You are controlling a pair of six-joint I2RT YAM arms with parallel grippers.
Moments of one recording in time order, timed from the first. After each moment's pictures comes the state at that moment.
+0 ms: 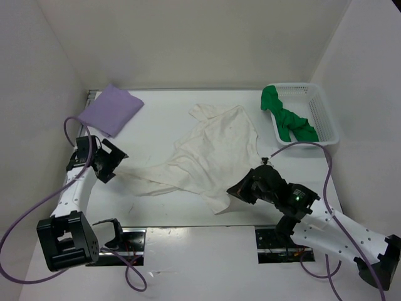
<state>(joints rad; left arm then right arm) 0.26 1.12 0.72 -0.54 0.13 -0.71 0.87 0.67 0.60 -0.65 0.09 1.40</state>
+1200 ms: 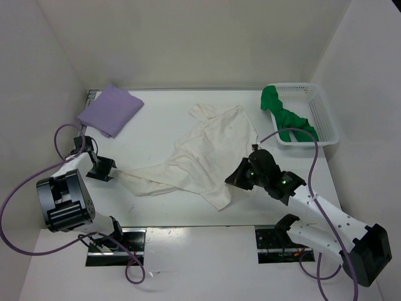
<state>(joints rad) 0.40 1.45 0.76 -0.50 0.02 -1.00 0.64 0.89 0.60 -0.44 -0.10 1.02</state>
